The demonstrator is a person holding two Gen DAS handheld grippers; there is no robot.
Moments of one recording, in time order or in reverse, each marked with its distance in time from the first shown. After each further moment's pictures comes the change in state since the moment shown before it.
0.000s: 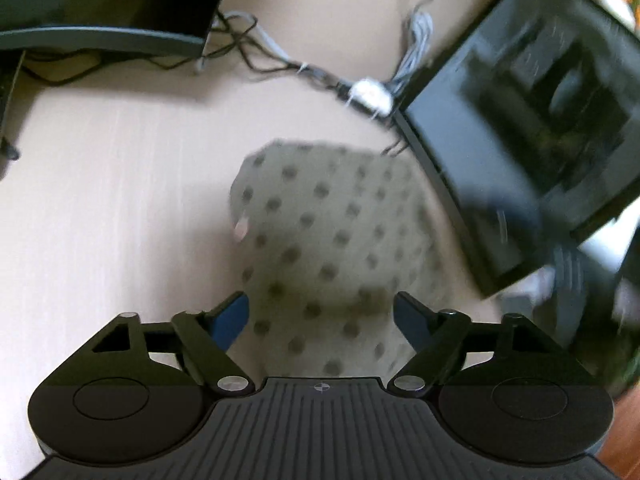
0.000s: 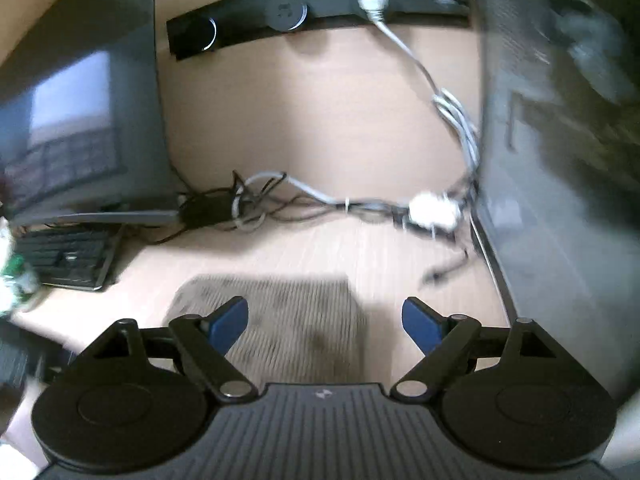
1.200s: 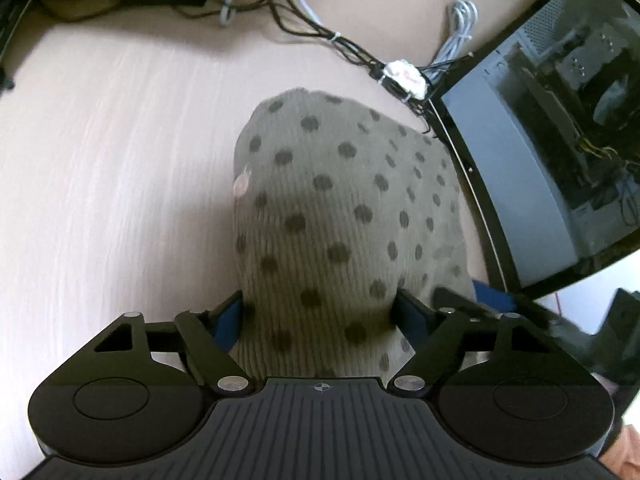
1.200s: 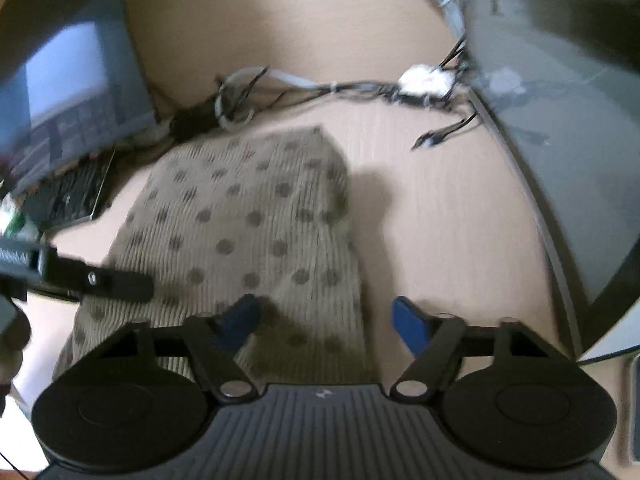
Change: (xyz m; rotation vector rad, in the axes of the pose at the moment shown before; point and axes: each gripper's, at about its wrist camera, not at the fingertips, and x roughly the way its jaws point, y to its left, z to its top) left arm 0.039 0.020 -0.010 -0.161 0.023 0.003; right arm -0.001 -0.032 -0.083 0.135 0.210 0.097
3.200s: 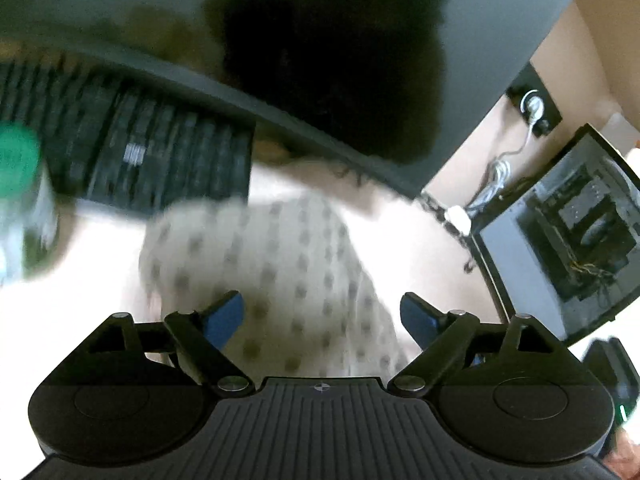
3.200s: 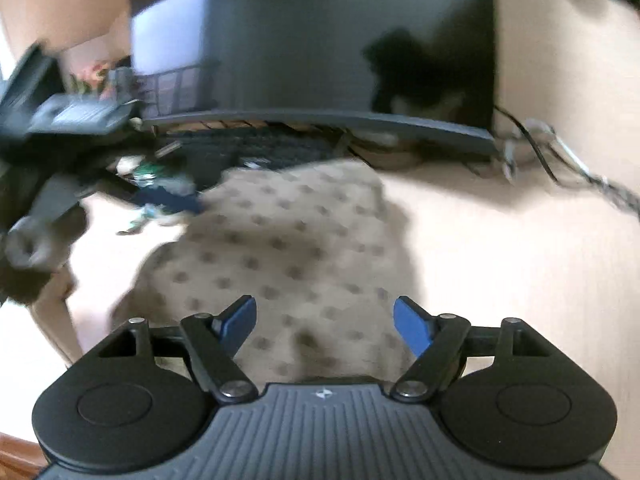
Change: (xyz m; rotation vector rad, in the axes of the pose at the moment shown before) left arm -0.175 0.176 0.018 -0.068 -0.258 -0.008; right arm 0.054 0.209 0.012 -0.334 0.027 0.241
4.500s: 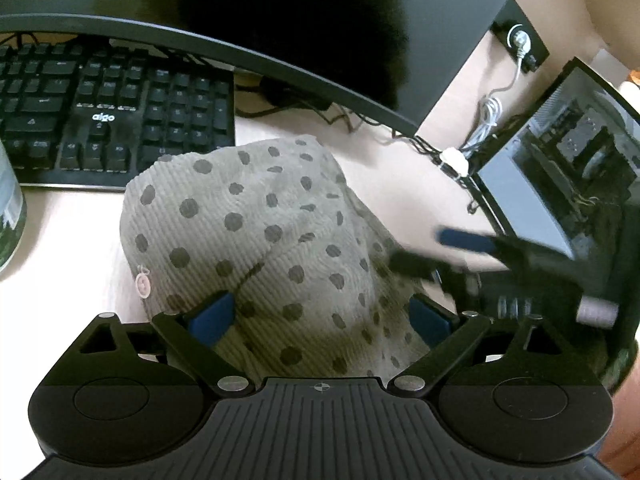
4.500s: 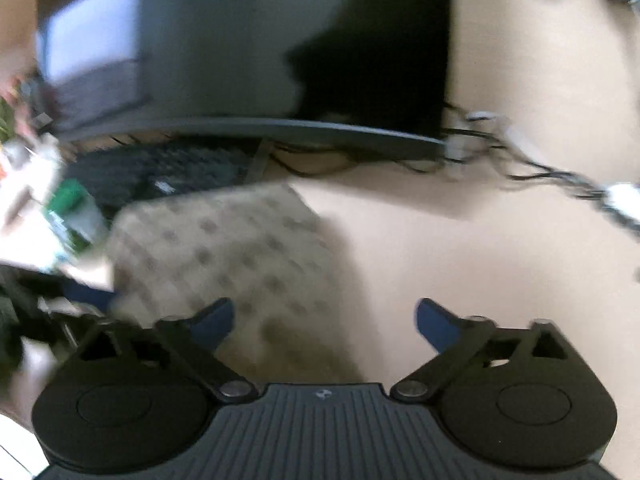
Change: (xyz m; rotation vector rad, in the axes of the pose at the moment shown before) left arm 0.027 0.008 -0.006 0.156 0.101 -0.055; right arm 0.013 0.013 0.036 0.080 -0.007 -0.317
